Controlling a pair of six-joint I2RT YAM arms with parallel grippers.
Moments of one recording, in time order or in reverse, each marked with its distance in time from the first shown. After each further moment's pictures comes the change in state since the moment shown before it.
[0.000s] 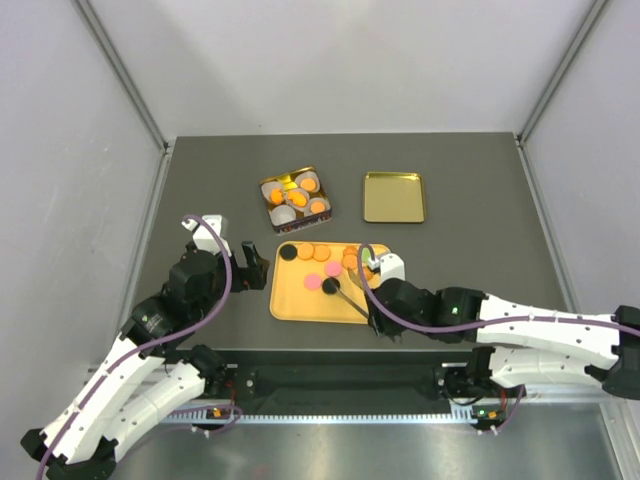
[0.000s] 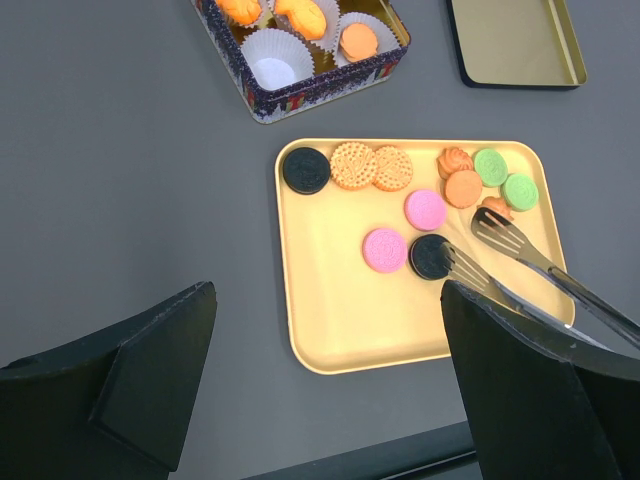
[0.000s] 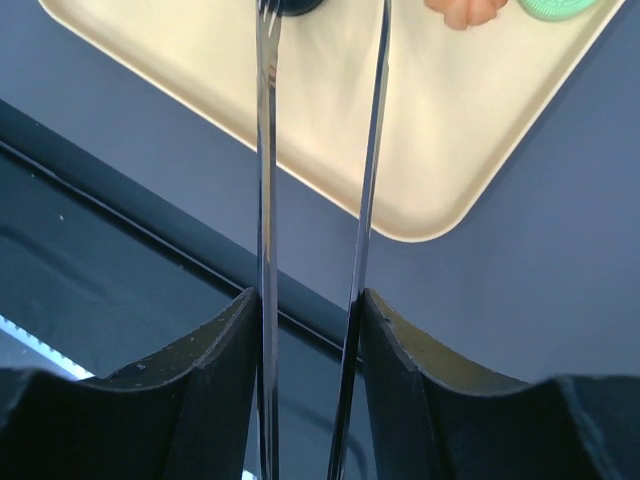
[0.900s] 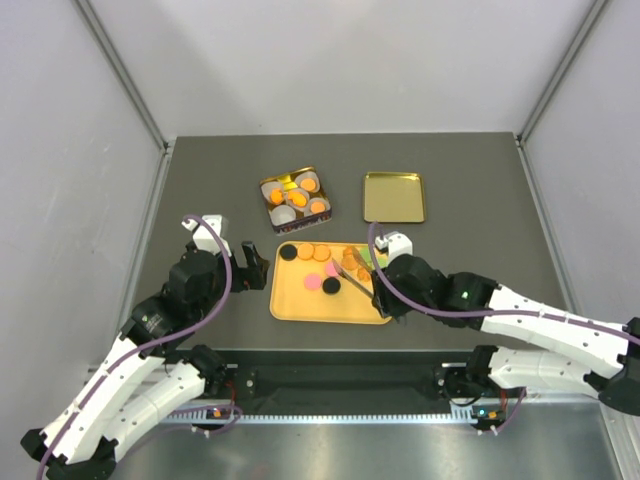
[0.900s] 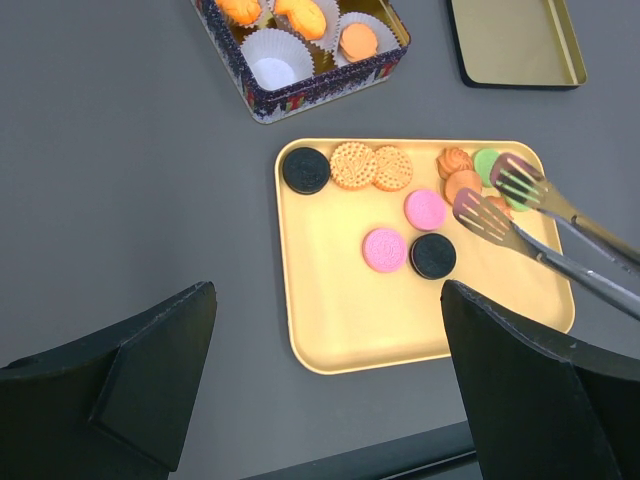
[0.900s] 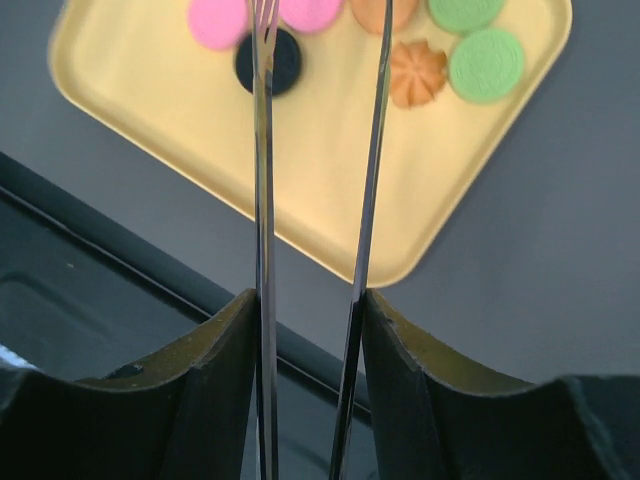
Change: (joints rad) left arm 0.000 0.000 0.000 0.000 0.000 0.000; right arm -0.159 -0.010 0.075 0.010 -0.063 -0.137
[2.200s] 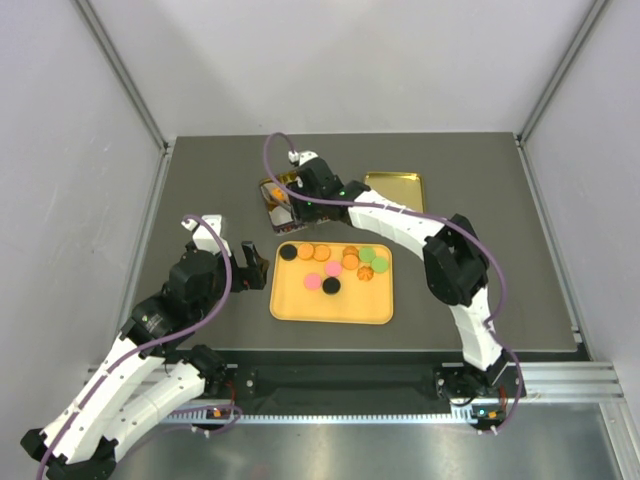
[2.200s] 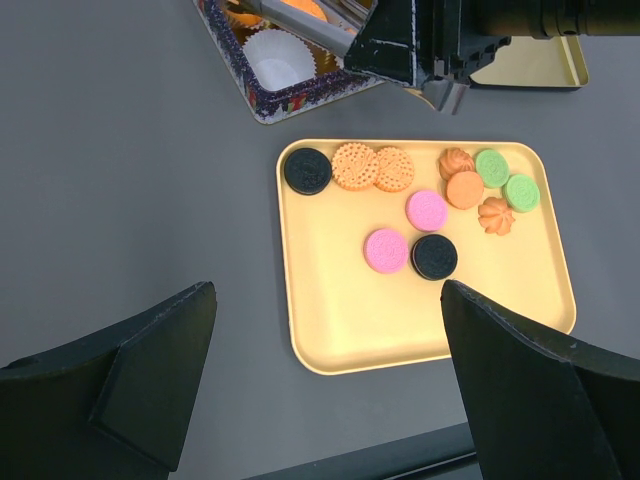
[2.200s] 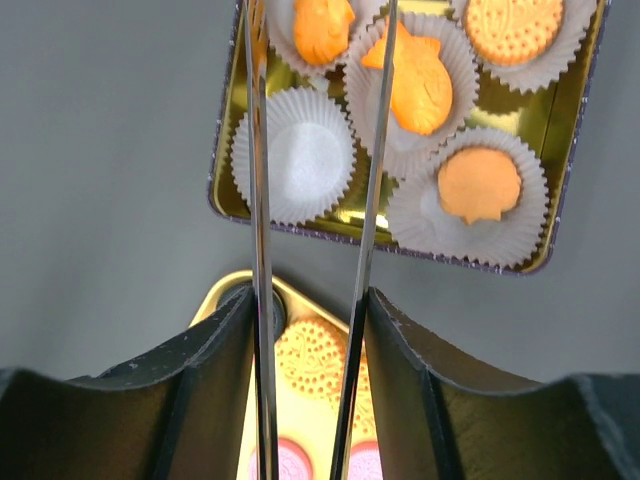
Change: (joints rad) left arm 0.000 0.000 0.000 0.000 -0.004 0.000; right arm -0.269 1.116 0.955 0.267 -0.200 -0.201
